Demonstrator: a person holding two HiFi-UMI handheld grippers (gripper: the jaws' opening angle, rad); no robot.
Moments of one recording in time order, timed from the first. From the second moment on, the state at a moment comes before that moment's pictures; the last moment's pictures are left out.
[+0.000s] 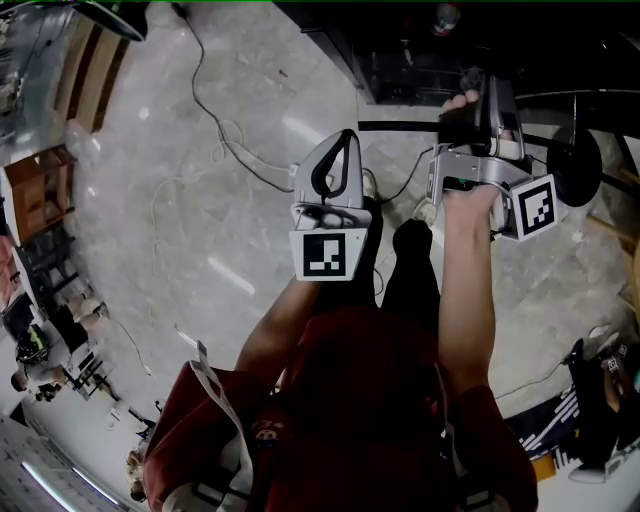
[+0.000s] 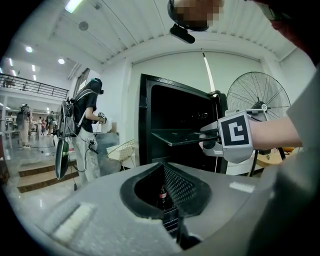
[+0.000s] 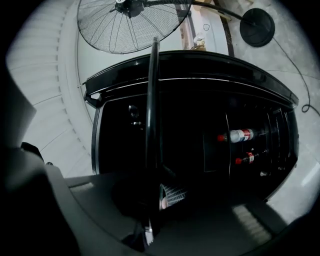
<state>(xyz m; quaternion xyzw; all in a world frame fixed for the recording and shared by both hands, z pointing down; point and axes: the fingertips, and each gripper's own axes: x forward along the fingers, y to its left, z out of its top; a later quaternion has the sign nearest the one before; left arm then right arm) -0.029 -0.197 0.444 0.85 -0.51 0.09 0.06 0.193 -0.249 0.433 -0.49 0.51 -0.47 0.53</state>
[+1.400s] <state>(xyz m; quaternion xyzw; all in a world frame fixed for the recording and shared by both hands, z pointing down) -0.019 -0.198 0.424 0.85 -0.51 0.07 0.06 0.203 -0.372 0.409 -0.51 0.52 -0.43 0.54</state>
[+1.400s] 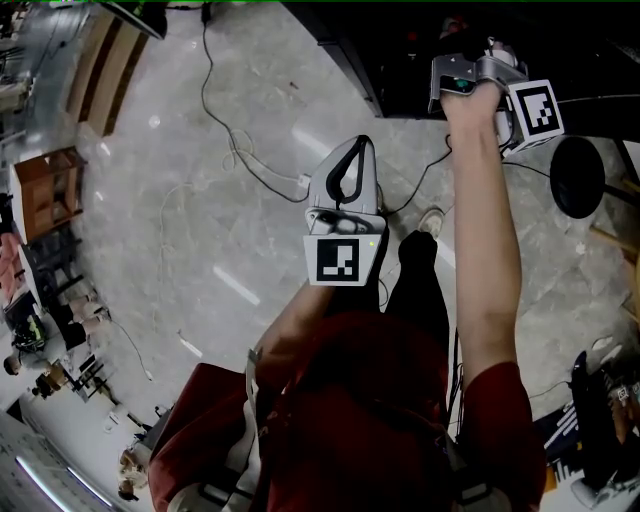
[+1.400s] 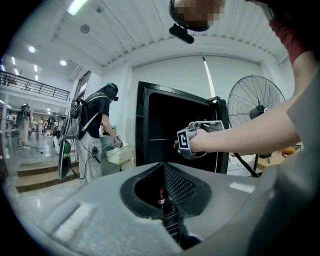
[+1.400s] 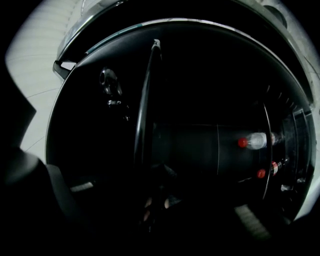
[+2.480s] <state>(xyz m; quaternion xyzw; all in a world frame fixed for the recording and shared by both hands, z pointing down) -0.006 -0.215 0.415 0.85 -0.52 0.07 0.04 0.185 -0.263 0.409 -0.52 0.66 -0.37 0.39</state>
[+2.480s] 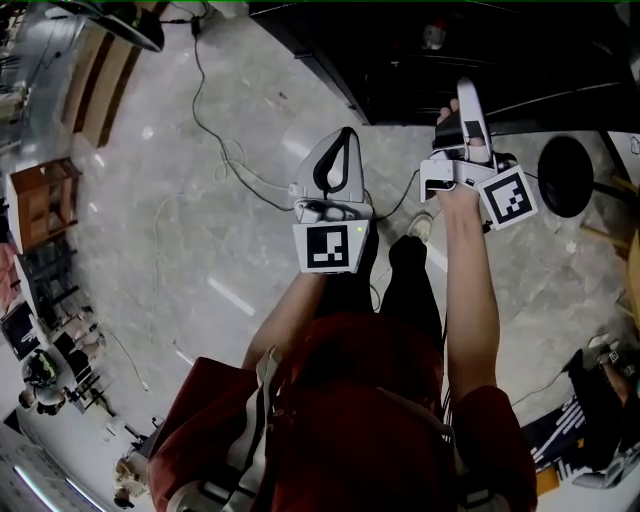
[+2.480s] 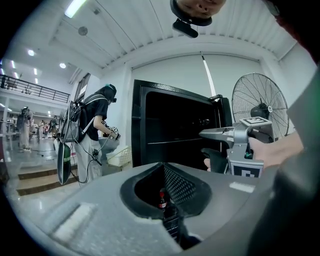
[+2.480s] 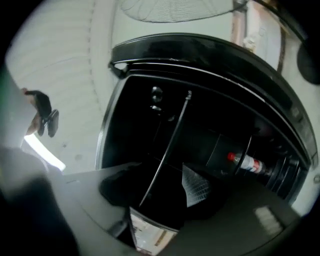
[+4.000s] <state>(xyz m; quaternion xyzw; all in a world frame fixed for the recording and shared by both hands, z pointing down) -0.016 -0.231 0.430 0.85 -0.52 0.08 0.06 0.147 -0.291 0.405 -0.68 0.73 -0.05 -0.02</state>
